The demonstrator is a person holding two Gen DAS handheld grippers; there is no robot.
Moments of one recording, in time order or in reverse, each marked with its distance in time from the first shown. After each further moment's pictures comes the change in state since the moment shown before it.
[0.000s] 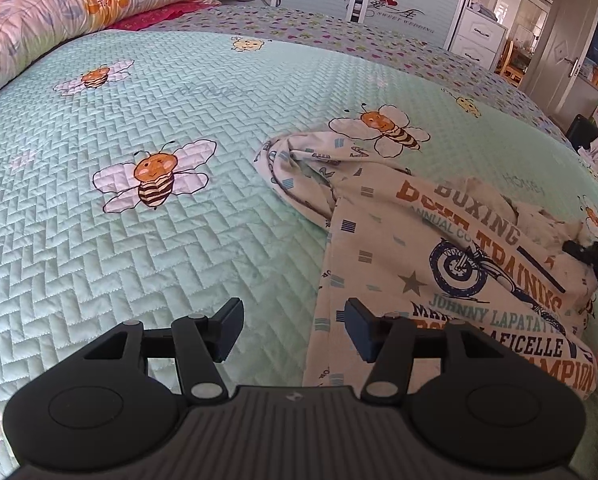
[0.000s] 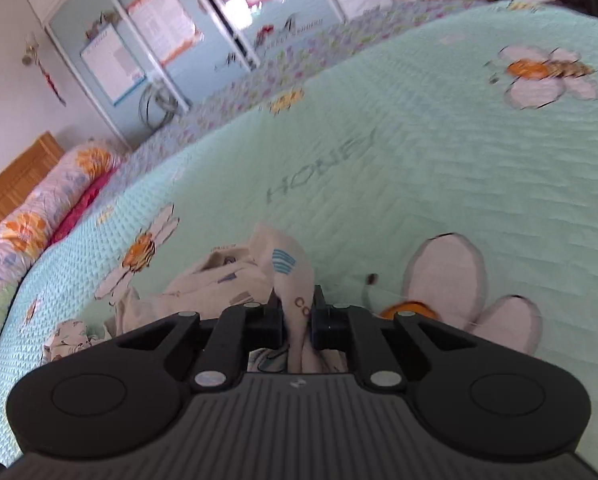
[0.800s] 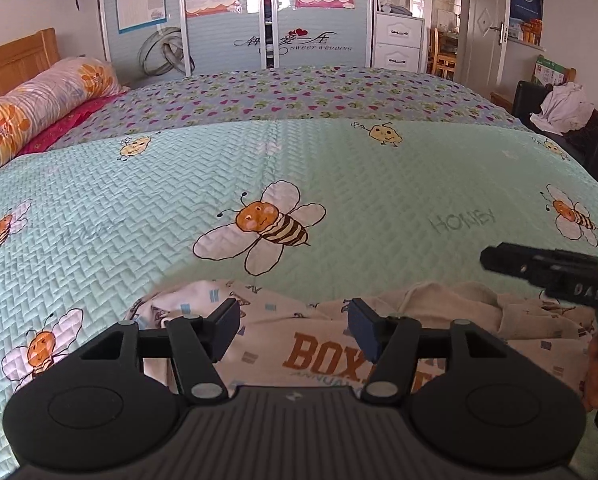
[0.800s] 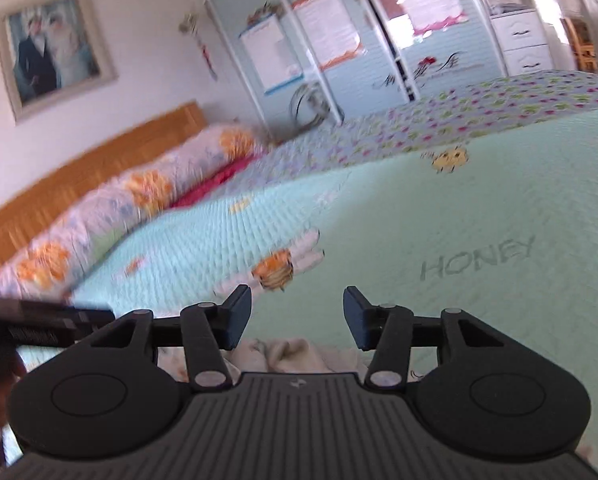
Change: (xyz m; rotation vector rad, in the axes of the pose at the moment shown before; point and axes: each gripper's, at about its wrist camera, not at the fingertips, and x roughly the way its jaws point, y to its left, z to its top) left arm 0.062 -0.144 0.100 0.280 -0.142 -0.050; right arm 0.037 0.059 0.040 -0.333 0.061 0.408
